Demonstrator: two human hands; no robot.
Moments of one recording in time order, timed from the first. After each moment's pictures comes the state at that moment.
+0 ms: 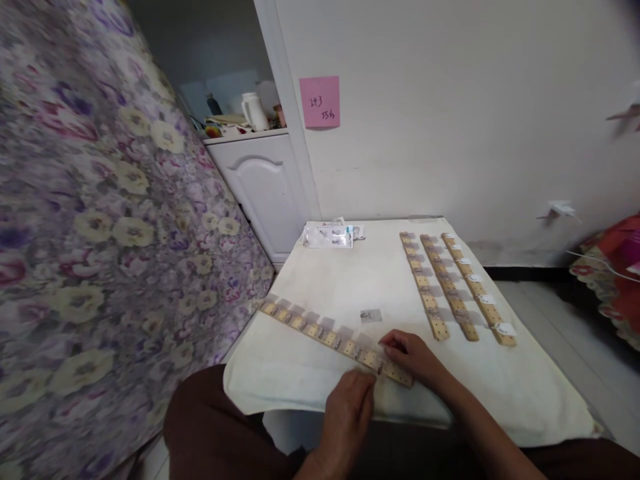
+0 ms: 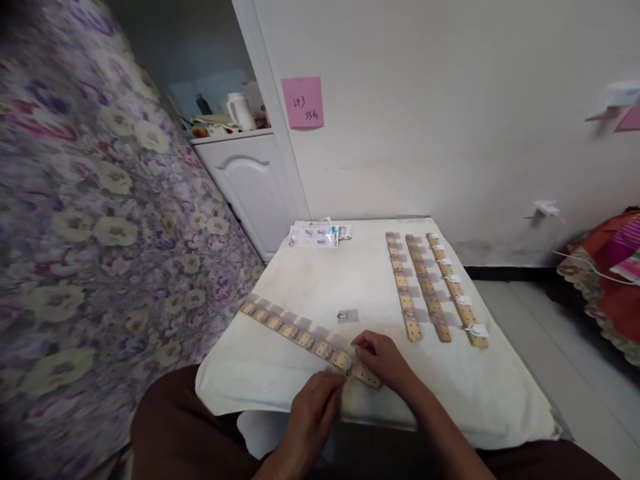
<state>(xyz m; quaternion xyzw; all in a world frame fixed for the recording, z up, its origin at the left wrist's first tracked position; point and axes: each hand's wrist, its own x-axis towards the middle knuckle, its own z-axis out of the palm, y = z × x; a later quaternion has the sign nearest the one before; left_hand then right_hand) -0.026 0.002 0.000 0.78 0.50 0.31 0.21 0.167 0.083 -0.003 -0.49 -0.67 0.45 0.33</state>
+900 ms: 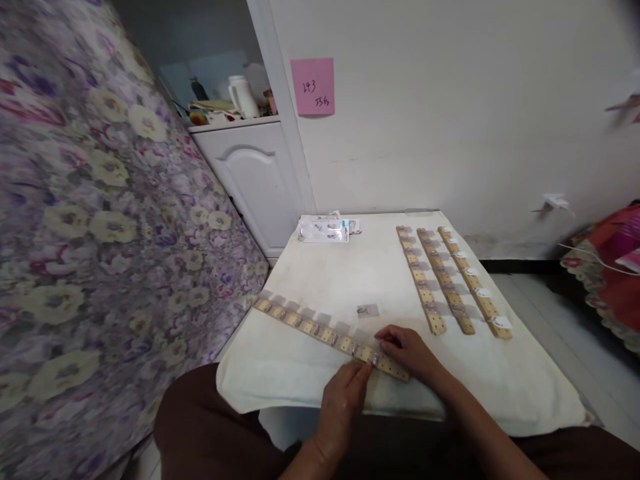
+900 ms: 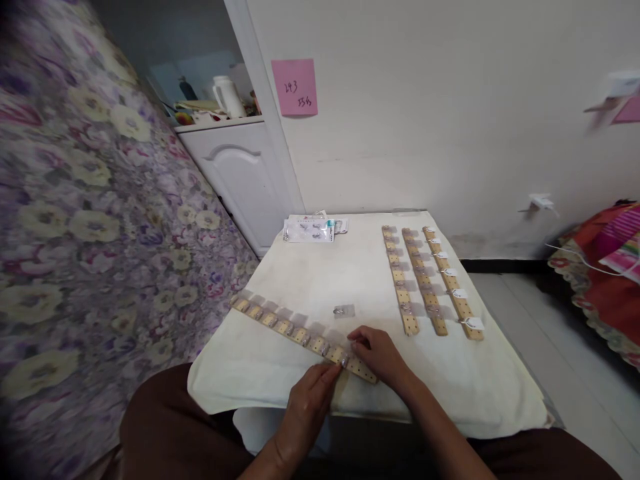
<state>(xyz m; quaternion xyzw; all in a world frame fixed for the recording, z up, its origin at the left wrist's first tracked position) -0.032 0.017 -0.018 0.84 0.44 0.30 0.08 0.166 0.086 -0.004 -0.52 -0.67 0.42 0.32</state>
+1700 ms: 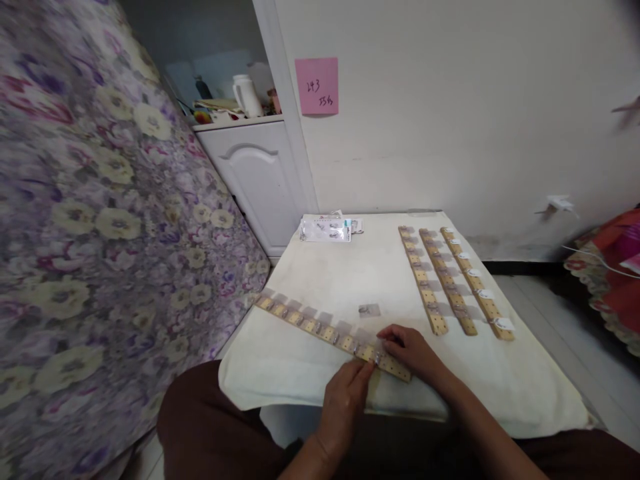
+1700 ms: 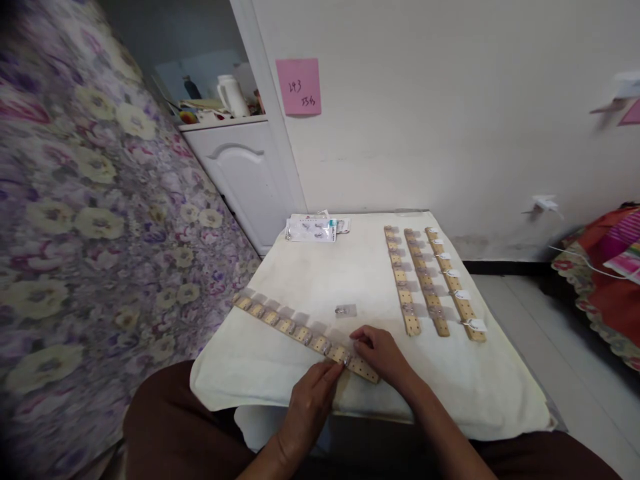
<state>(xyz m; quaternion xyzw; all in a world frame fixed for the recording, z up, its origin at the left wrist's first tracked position) -0.030 0.018 -0.020 0.84 0.44 0.32 0.06 0.168 0.087 -0.009 -0.52 -0.67 0.43 0.31</state>
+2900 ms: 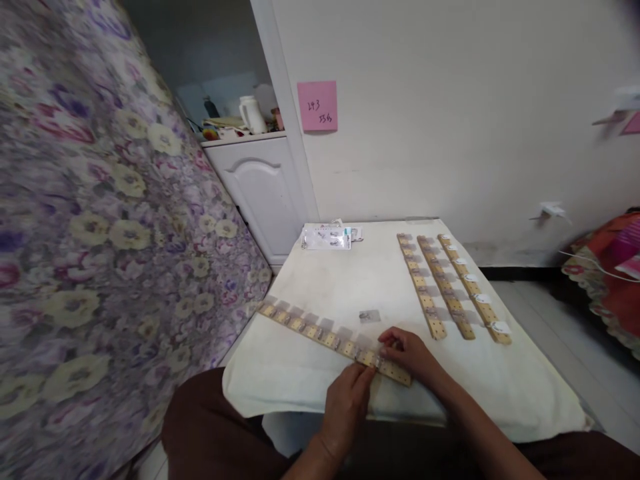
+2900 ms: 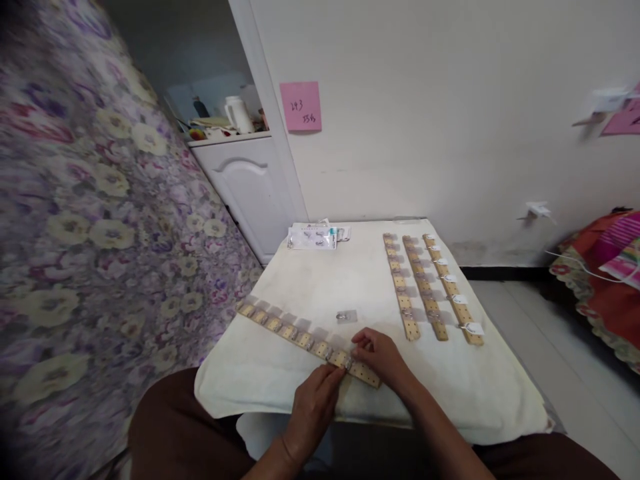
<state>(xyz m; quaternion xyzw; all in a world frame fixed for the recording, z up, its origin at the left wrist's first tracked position) -0.029 0.019 -0.016 0.84 0.45 0.30 0.03 0.165 0.088 -0.011 -0.52 -0.64 0.46 0.33</state>
